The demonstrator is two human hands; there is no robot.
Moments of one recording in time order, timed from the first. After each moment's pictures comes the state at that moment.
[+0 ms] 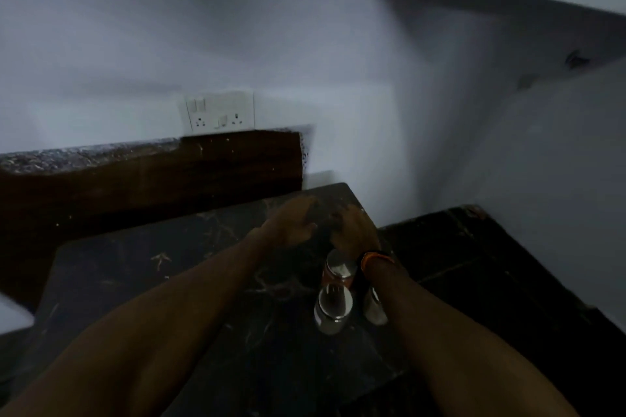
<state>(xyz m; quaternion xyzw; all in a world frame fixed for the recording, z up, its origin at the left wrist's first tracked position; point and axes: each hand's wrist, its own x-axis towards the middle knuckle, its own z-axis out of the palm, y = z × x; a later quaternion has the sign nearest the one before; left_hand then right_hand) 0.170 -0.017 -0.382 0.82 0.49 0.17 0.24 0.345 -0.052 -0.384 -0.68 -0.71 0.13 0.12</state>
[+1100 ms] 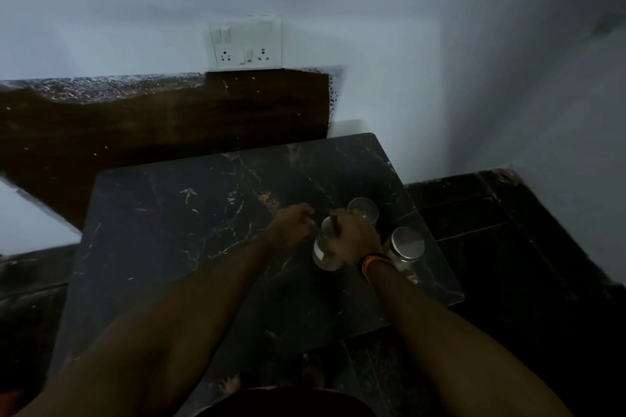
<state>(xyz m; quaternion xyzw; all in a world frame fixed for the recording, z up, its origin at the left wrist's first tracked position) 0.149 -0.106 -0.455 0.65 0.61 0.15 0.43 0.324 -0.114 -0.479 -0.65 -0.73 0.22 0.07</state>
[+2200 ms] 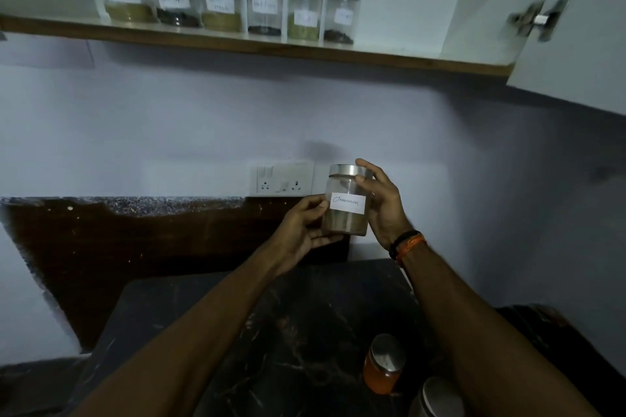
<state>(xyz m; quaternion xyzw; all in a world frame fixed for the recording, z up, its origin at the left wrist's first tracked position) 0.099 -0.021 -0.266 0.40 0.34 0.54 0.65 0.270 0.019 -0.220 -0.32 -0.52 0.57 0.56</state>
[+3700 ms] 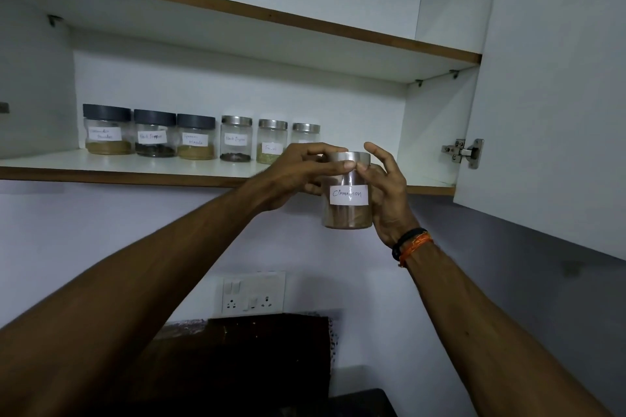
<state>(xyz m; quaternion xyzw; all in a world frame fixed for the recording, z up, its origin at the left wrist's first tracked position) 0.113 0.065 0.014 0.74 0.29 0.50 0.35 0.298 0.074 -0.022 -0.18 -0.60 0.42 0.65</state>
